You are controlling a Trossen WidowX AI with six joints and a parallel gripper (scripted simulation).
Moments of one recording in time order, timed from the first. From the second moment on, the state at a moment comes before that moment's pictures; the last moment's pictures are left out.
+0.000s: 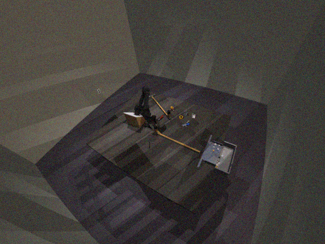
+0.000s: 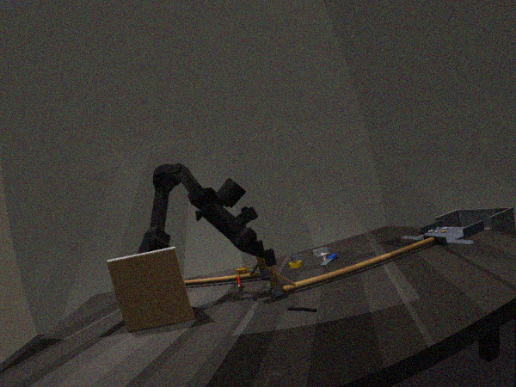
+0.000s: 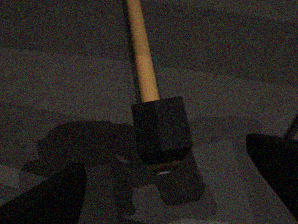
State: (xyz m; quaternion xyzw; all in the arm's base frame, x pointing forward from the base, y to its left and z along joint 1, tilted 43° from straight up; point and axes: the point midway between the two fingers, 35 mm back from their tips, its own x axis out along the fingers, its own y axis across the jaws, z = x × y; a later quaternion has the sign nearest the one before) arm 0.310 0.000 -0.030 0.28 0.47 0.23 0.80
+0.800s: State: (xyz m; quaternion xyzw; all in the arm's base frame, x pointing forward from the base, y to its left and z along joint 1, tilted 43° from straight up) arm 0.326 -0.060 0.030 0.35 0.37 0.17 0.84
